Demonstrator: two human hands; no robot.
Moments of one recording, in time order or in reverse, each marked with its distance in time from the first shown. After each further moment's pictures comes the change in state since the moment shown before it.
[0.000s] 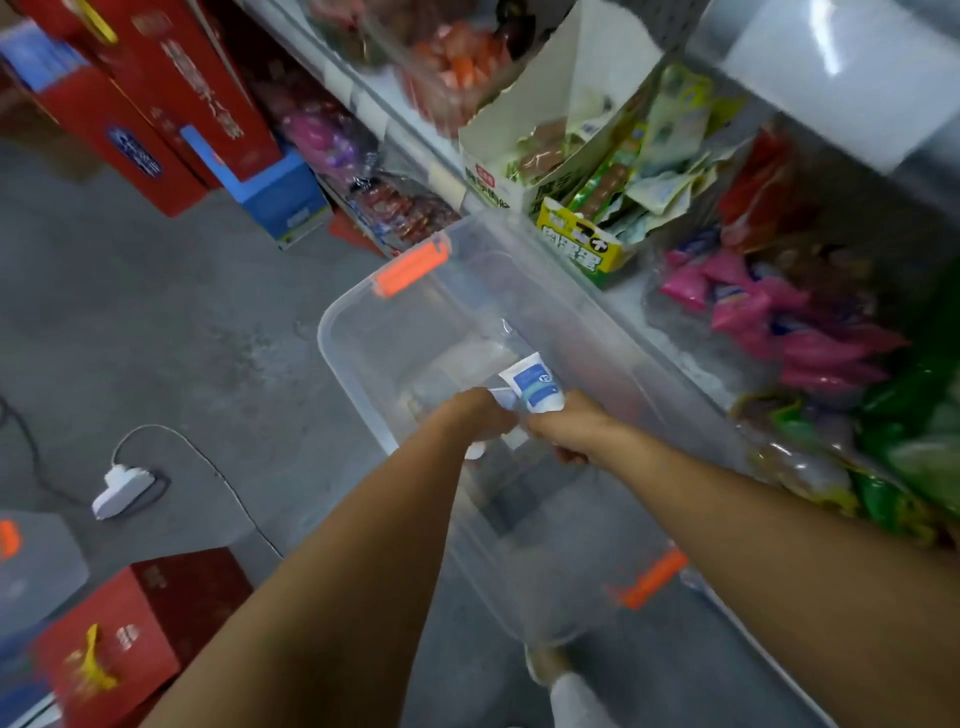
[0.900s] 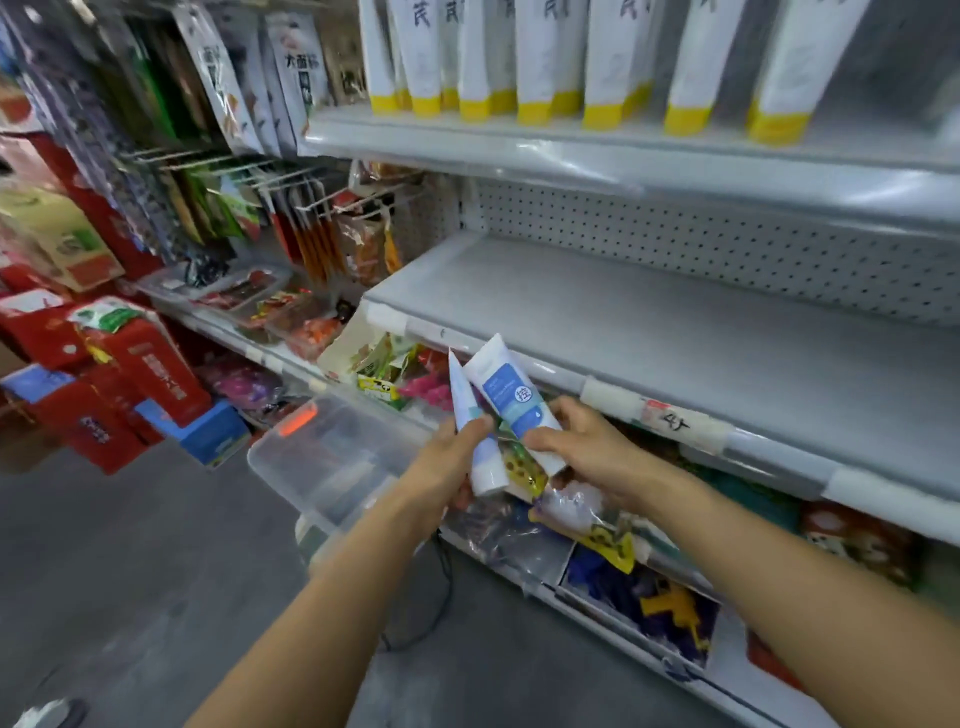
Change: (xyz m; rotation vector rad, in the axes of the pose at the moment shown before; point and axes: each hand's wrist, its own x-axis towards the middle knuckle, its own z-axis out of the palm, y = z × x) left_hand -0.451 0.145 0.178 -0.770 0.074 0.570; right_hand -0.500 0.176 -0.164 0.515 0.320 -0.464
